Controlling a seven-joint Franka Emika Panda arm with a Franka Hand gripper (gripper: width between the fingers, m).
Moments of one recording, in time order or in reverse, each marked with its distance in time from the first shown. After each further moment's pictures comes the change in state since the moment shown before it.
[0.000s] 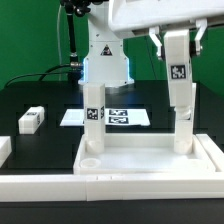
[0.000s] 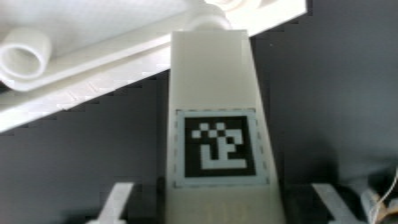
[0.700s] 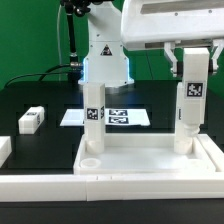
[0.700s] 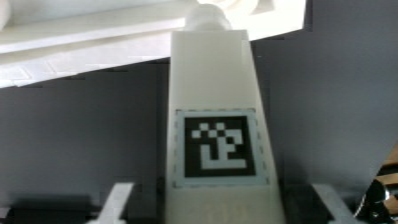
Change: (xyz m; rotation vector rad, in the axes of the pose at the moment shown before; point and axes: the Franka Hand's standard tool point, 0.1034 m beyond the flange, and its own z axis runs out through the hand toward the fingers) arm -0.003 -0.020 0.021 0.003 0.016 -0.158
